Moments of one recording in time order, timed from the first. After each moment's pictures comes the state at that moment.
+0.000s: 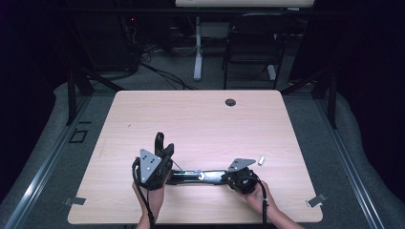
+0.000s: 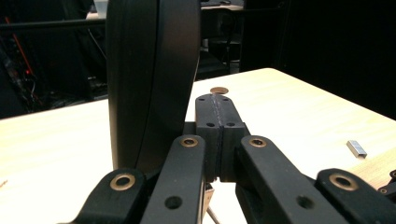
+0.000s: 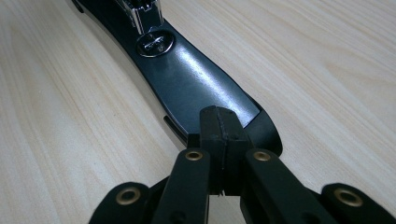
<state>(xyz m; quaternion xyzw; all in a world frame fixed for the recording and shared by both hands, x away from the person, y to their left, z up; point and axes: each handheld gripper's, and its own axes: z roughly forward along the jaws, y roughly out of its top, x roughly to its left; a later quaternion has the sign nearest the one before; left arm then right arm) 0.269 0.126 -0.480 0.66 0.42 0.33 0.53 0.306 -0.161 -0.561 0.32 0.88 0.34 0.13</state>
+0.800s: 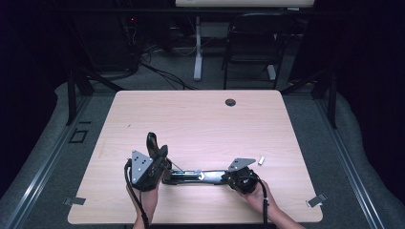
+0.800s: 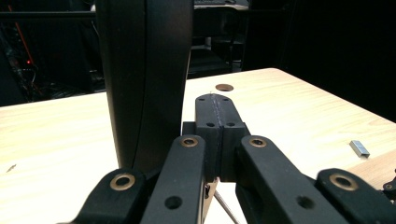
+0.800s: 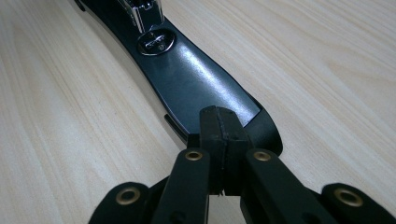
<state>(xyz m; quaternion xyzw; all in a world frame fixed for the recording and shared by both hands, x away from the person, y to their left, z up) 0.267 0.143 -0.484 0.66 0.43 0.32 0.53 0.306 -0.162 -0.560 0.32 0.88 0.33 0.12</state>
